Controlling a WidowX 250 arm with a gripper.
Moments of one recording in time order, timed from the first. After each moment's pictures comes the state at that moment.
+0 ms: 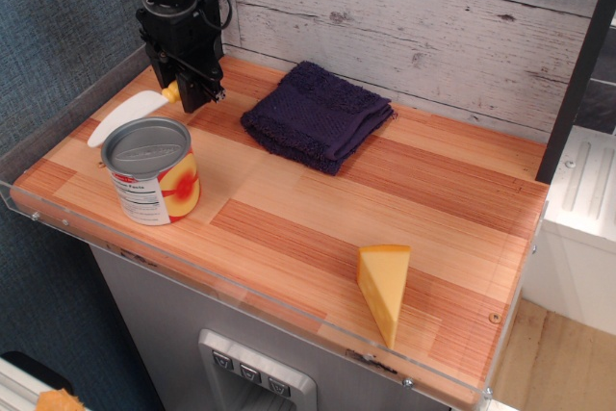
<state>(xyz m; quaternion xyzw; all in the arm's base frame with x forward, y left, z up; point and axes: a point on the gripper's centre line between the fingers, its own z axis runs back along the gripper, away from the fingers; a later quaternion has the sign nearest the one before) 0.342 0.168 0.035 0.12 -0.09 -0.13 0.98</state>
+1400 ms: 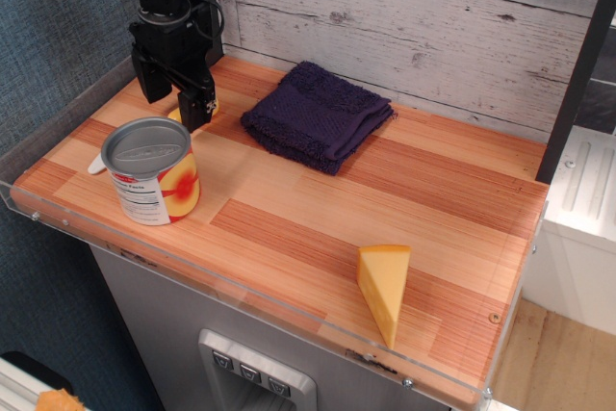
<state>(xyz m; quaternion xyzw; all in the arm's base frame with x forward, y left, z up) 0.336 0.175 0.026 0.10 -0.05 -0.12 0.99</state>
